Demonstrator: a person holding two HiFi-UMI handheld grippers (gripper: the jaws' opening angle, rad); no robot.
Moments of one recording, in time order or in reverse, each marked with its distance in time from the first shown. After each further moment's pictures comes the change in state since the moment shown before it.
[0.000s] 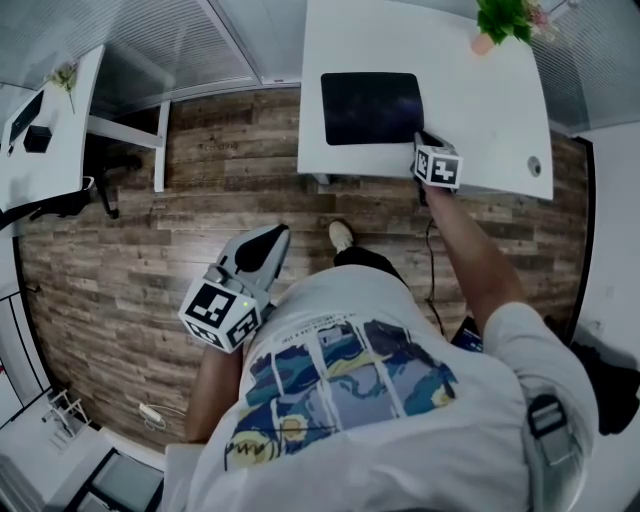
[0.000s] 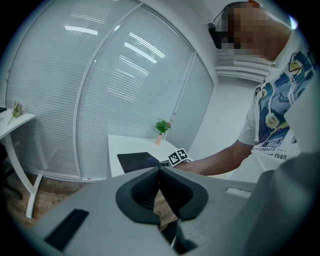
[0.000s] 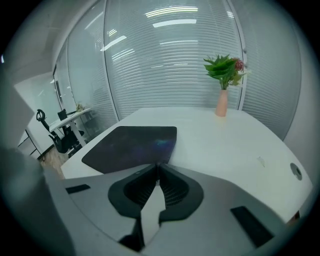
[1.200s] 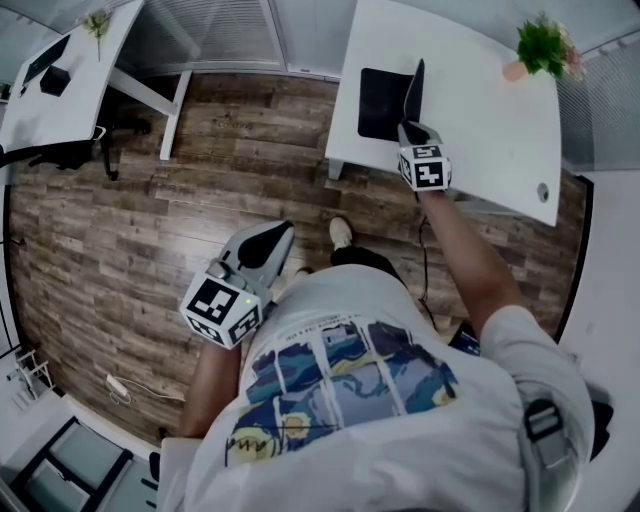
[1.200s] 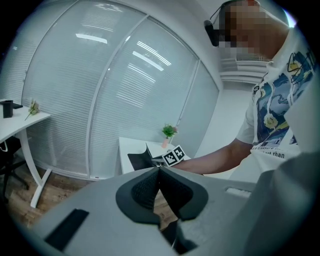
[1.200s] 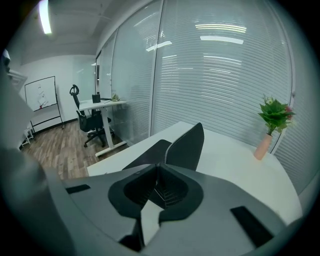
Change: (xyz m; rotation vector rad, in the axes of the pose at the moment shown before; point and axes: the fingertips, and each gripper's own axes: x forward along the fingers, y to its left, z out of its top) left arm -0.068 0.008 -0.023 -0.037 -0.075 0.078; right arm -0.009 0.149 0.043 -0.385 -0.100 0.173
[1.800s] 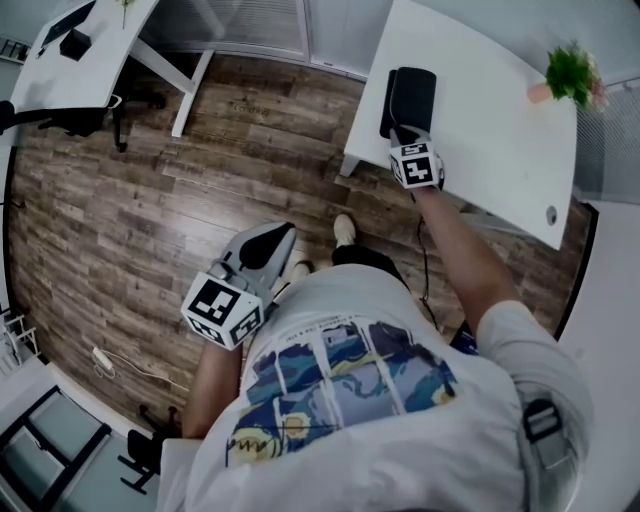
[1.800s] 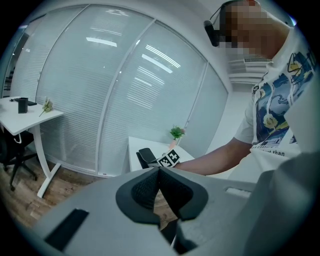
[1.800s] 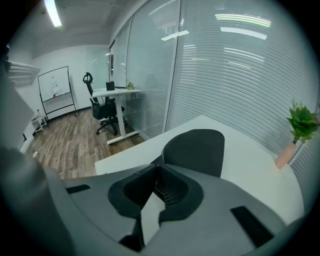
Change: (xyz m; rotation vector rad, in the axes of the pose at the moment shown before) left arm -0.028 0.013 -0.013 -0.061 -0.021 0.093; right arm 0.041 0.070 0.003 -0.127 0.084 0.117
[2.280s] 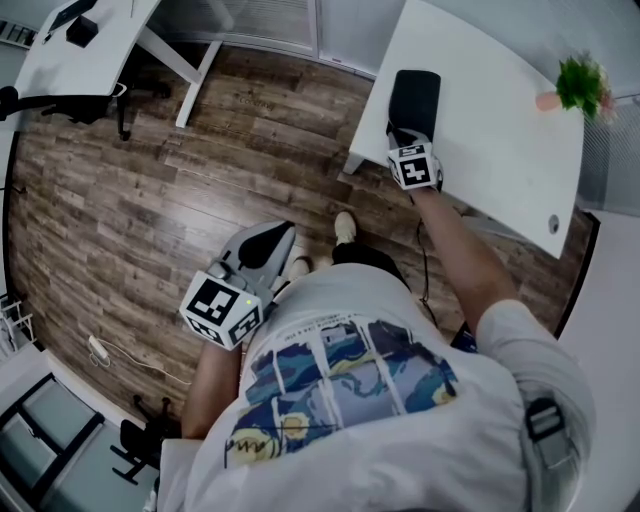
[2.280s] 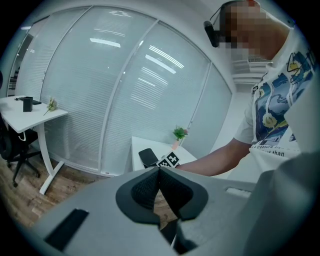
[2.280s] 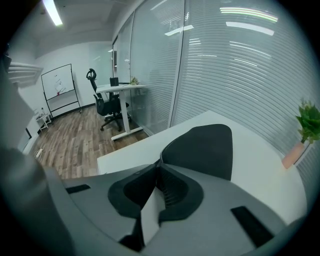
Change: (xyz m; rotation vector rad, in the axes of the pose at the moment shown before) left arm -0.003 0.005 -0.004 -0.023 -0.007 0.038; right arm 0.020 0.021 -0.019 -0.017 0.069 0.056
